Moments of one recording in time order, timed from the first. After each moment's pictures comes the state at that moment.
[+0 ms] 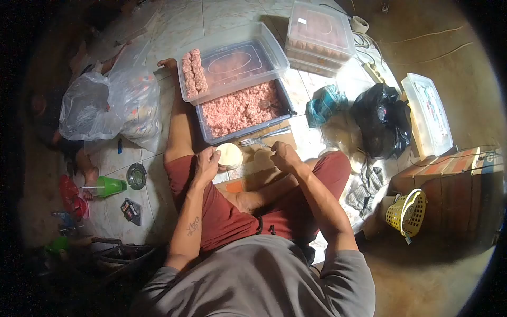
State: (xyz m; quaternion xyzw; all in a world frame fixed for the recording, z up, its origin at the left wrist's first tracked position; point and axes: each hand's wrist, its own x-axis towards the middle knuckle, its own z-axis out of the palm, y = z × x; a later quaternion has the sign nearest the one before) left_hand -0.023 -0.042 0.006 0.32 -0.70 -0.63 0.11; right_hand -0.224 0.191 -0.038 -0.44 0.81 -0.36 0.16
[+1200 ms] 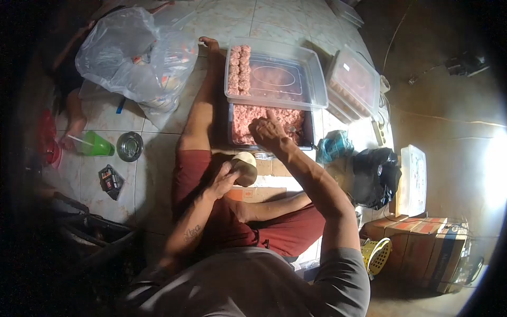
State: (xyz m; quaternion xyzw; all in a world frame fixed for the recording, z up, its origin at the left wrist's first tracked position) left_hand -0.003 -0.020 -0.004 0.16 -0.56 -0.79 0.17; right_hand -0.267 0.002 0.019 -0.76 0.62 0.16 -0.14
